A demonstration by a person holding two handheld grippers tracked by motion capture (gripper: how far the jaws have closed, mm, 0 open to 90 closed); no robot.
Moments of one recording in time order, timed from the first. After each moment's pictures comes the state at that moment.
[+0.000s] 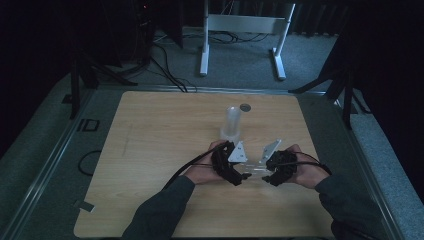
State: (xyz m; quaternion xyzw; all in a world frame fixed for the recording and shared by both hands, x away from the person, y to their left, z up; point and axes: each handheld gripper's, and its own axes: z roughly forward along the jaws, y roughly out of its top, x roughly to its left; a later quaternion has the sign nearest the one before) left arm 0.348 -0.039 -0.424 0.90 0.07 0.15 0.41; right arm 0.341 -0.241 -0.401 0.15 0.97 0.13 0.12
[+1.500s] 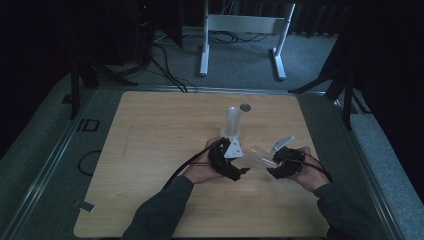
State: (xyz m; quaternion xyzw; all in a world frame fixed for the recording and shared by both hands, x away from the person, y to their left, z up) left arm 0.353 -0.032 -0.422 0.88 0.11 0.17 0.43; right arm 0.354 -0.267 -0.418 0.30 0.93 0.16 0.17
